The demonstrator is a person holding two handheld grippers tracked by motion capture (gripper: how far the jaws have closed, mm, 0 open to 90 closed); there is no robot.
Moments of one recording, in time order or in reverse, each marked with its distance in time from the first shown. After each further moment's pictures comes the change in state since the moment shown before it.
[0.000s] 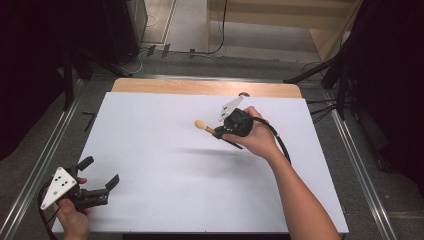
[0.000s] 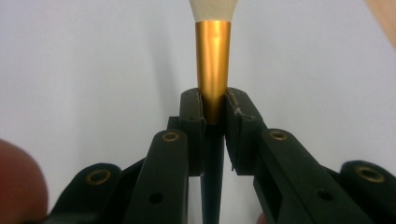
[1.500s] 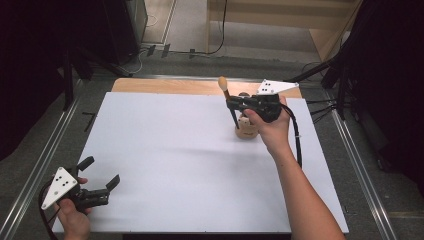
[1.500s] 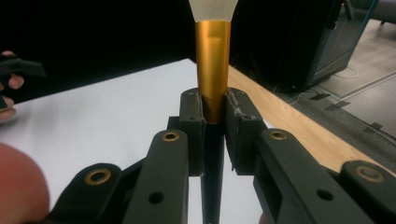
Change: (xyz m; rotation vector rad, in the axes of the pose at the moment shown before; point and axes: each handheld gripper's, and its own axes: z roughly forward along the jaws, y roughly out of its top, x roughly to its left) left arm -0.001 0.000 0.001 0.003 -0.002 0.003; right arm -0.014 -0.020 -0.078 -0.571 -0.134 0.239
